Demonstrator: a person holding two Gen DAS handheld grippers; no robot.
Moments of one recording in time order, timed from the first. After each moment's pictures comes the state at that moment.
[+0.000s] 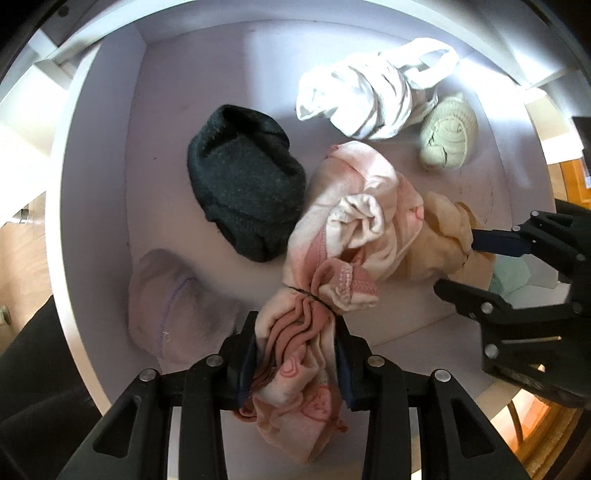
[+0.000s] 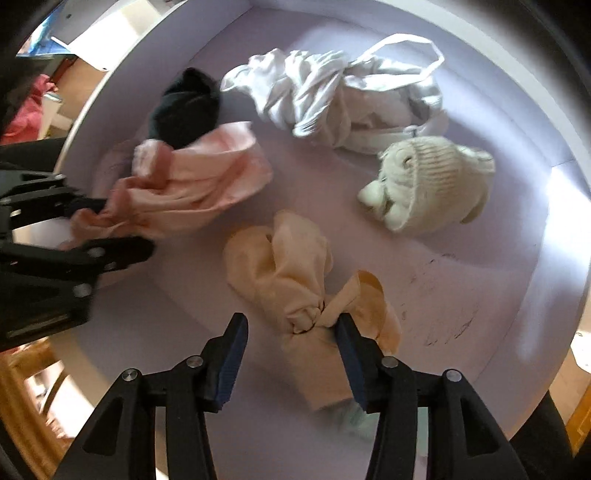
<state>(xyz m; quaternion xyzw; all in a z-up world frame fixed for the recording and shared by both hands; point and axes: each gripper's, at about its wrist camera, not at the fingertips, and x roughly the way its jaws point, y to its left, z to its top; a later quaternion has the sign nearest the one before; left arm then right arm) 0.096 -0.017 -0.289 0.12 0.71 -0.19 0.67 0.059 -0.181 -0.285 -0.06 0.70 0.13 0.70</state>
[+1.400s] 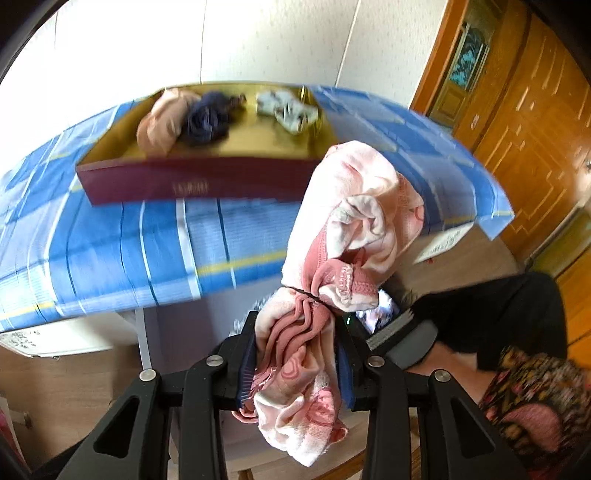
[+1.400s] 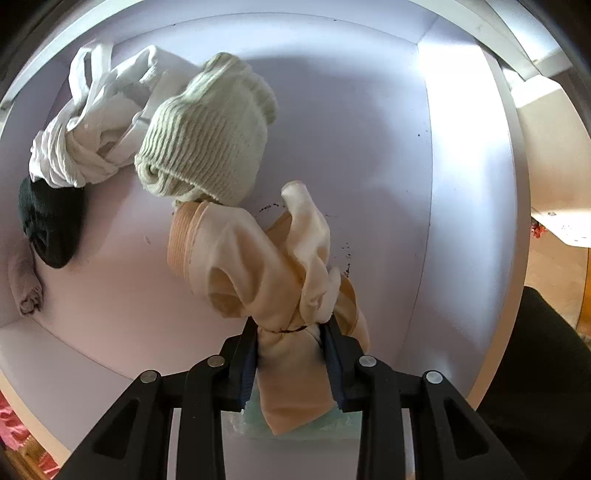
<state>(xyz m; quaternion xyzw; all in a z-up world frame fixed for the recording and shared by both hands) 0.054 -0.035 -0.021 0.08 0.45 -0.32 0.83 0.061 -0.258 -0.313 0.05 0.73 -0.06 0.68</state>
